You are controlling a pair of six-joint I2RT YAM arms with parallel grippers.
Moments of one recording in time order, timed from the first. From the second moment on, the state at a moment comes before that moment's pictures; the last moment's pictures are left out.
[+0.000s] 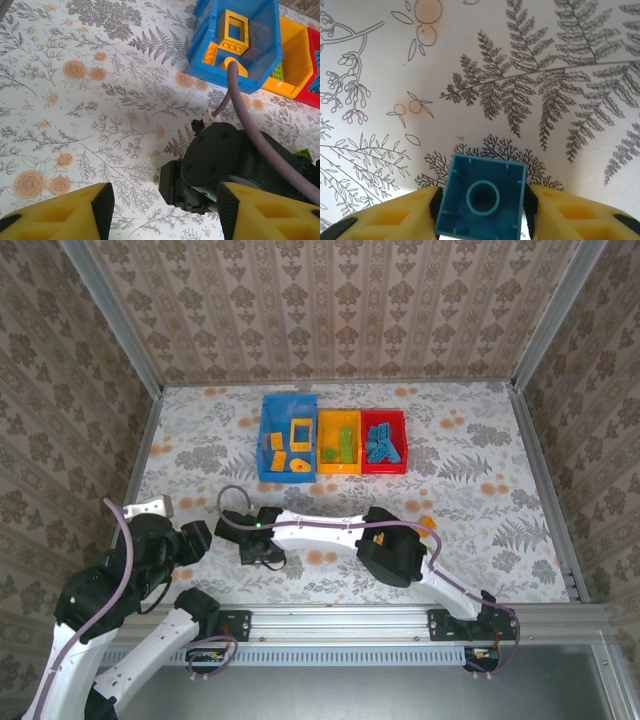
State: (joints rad) left arm -0.60 0.47 1.07 -1.37 -0.28 -0.70; right arm 1.20 2.38 1.99 -0.88 0.11 1.10
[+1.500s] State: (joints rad) left arm -0.79 1.56 1.32 -0.52 0.09 -0.58; right arm 0.34 2.05 1.73 -0.81 0.22 0.44
